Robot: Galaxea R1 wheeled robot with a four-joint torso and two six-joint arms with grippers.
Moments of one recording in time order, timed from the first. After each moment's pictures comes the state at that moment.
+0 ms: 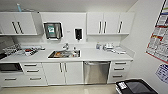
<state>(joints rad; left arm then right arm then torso) 1.45 2.77 -2.35 0.06 -0.02 0.06 -1.55 2.79 -2.31 -0.07 0.08 -0.04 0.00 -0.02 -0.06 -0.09</state>
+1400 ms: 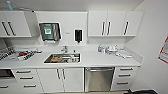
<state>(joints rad) 1.45 2.77 -2.35 0.06 -0.02 0.06 -1.55 2.79 -2.32 -0.07 0.08 -0.04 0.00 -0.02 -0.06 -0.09</state>
